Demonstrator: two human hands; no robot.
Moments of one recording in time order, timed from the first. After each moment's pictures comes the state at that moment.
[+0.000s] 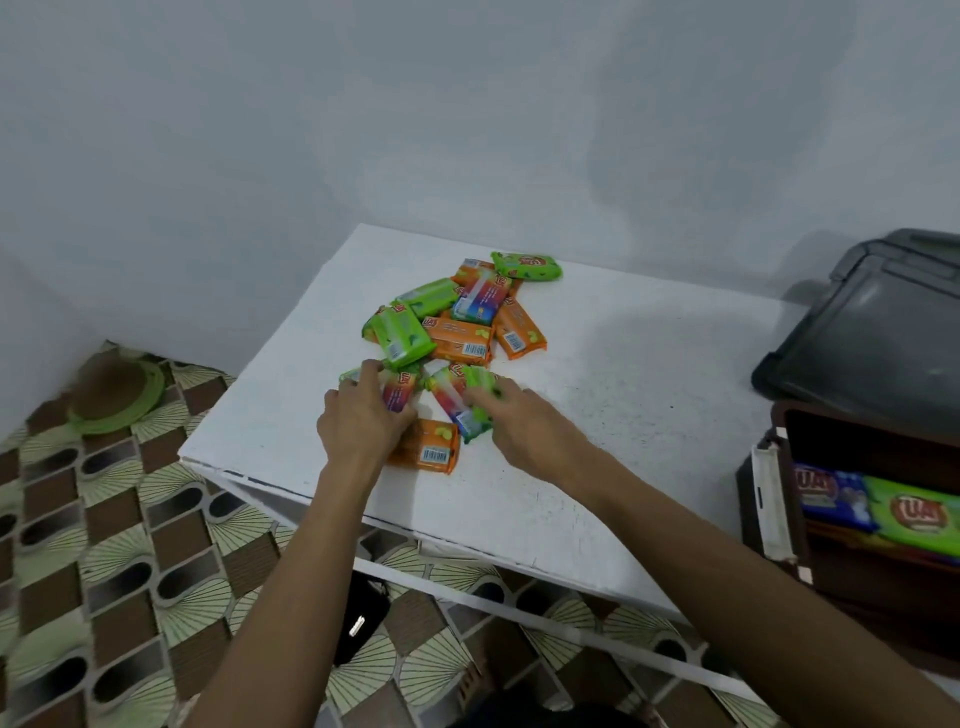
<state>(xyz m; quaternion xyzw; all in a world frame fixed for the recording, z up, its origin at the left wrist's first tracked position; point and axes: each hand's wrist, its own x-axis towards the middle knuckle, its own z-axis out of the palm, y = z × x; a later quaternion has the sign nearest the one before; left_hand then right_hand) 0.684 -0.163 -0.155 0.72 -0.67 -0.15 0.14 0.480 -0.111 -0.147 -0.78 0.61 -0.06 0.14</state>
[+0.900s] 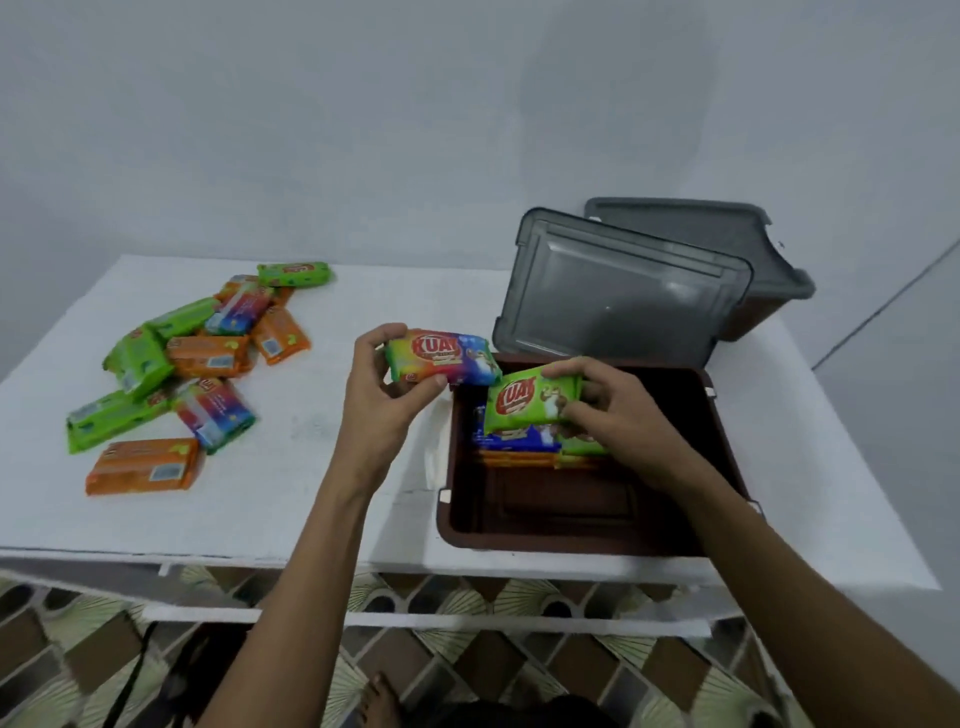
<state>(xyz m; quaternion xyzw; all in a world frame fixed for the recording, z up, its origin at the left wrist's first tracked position) 0.396 -0.007 -0.085 0.36 -0.58 -0.59 0.44 0.179 0.109 -0.068 -0.49 0.64 -0.46 0.38</state>
